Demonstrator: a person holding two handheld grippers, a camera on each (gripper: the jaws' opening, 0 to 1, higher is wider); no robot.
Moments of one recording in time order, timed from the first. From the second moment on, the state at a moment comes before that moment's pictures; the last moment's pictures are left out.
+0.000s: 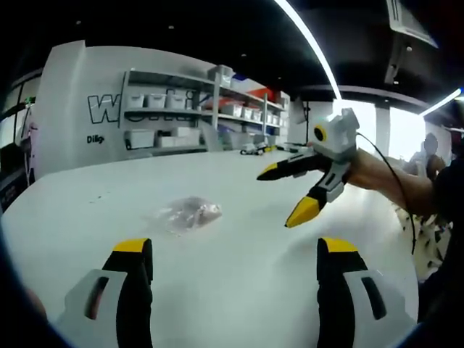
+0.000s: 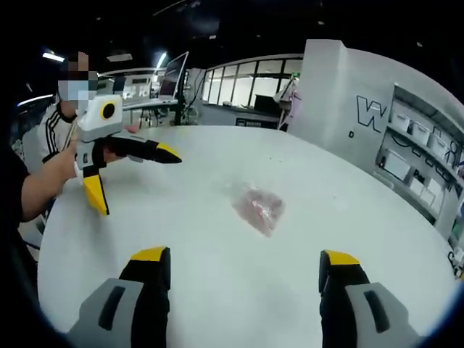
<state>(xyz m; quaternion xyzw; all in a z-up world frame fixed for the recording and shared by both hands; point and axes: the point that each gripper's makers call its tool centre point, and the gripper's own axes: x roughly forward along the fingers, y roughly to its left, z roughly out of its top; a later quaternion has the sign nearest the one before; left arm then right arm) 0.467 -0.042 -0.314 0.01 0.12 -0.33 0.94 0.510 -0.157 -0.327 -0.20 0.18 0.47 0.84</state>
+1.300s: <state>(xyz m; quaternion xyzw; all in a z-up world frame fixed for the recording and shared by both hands) 0.470 -0.044 -0.318 0.01 0.12 -0.33 0.94 0.529 -0.136 -0.338 -0.20 0.17 0.47 0.84</state>
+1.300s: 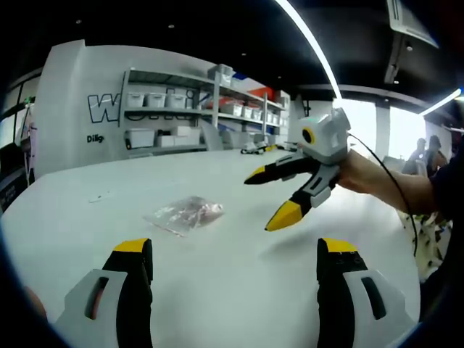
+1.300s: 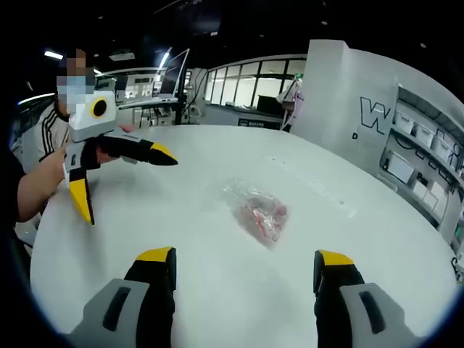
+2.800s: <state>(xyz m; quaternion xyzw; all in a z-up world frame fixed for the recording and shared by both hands) 0.474 -0.045 -0.318 0.01 0.12 -0.33 0.94 0.554 -0.110 -0.346 -0.21 0.16 0.47 0.84</state>
